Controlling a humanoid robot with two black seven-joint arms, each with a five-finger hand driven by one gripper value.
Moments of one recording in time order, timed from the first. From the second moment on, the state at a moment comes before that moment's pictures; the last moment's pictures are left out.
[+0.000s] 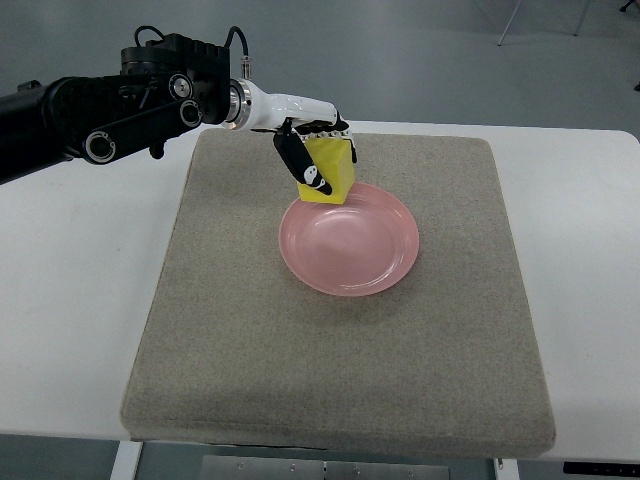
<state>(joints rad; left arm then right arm) -1.44 0.32 0.03 -0.94 0.93 -0.39 -0.04 0.02 0.00 -0.09 0.15 -0.06 -0.08 0.01</state>
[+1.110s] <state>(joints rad) -1.31 0.21 0.05 -1.00 1.18 -0.16 -0.05 0.02 0.00 -0.09 0.15 -0.06 -0.08 0.01</state>
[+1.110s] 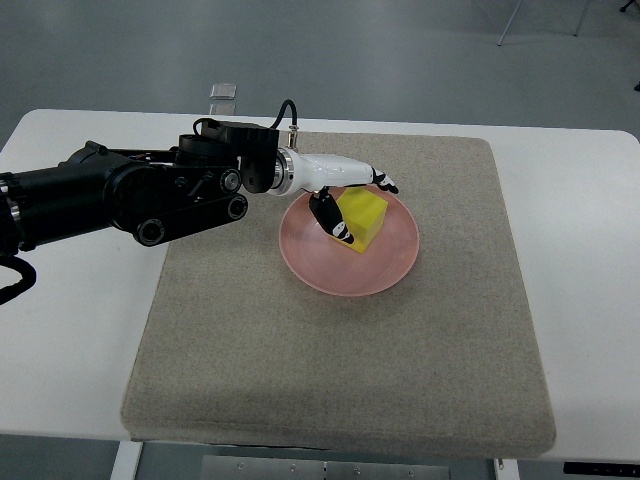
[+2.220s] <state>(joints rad) -1.20 0.44 -0.22 -0.78 0.14 -0.38 -0.04 0.02 0.00 -0.09 0.15 -0.06 -0.08 0.01</state>
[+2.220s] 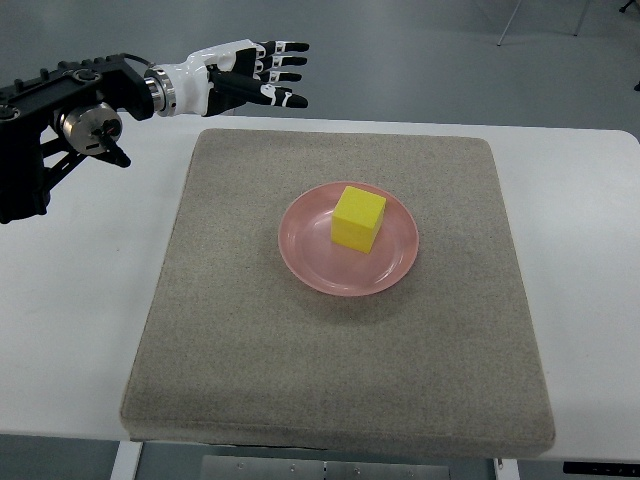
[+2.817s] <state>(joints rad) -0.89 0.52 -0.53 -0.81 -0.12 -0.46 0.08 0.02 0.00 -0.09 0.15 -0.06 -0.08 0.01</state>
